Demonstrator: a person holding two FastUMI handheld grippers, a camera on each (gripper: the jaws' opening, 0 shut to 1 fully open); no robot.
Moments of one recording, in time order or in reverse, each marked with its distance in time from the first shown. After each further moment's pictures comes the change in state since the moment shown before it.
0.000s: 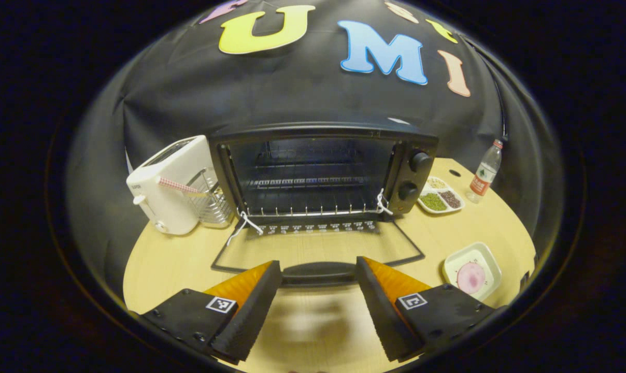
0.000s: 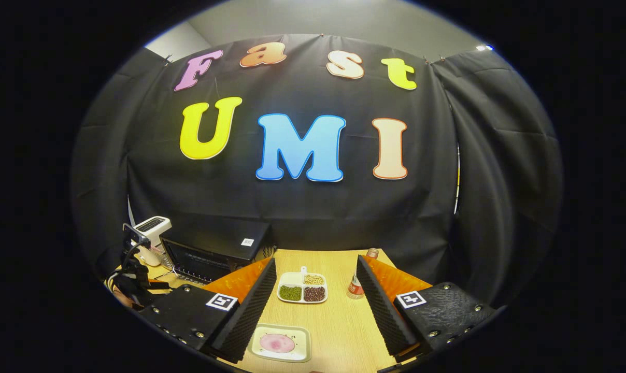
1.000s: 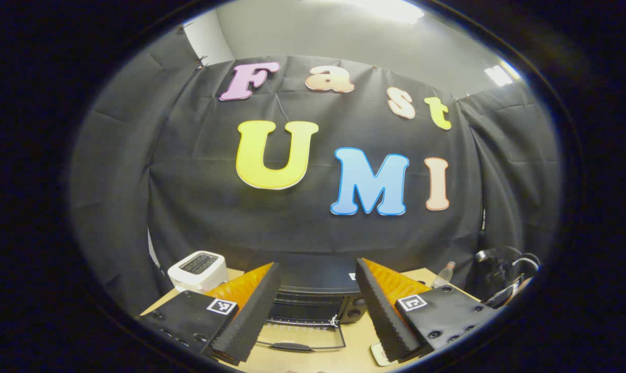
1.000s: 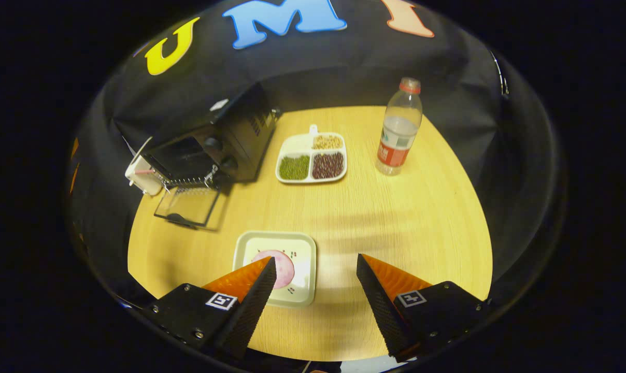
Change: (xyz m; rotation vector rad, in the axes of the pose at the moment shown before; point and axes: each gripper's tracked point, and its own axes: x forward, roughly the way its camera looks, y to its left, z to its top) left arm -0.208 -0.033 0.212 -0.083 -0.616 0.014; right arm 0.035 -0.013 -0.240 0.120 0.859 0.191
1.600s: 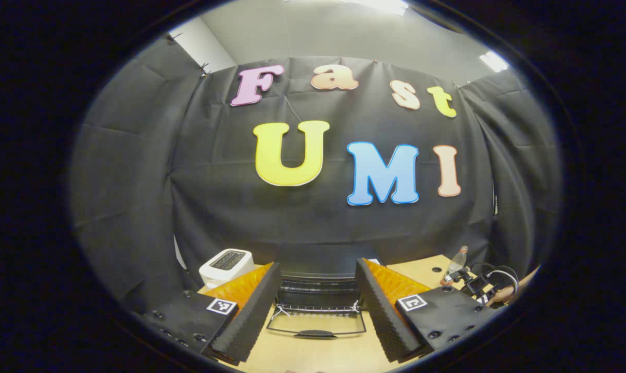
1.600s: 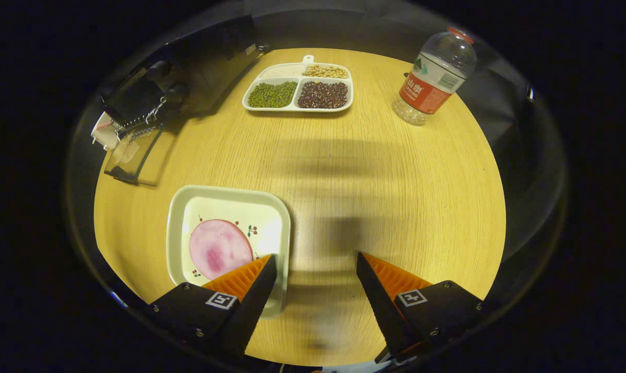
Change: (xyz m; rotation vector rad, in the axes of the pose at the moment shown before) left arm -0.047 0.028 -0.011 0.068 0.048 0.108; right arm 0.077 -0.011 -0.041 -0.107 0.228 -0.100
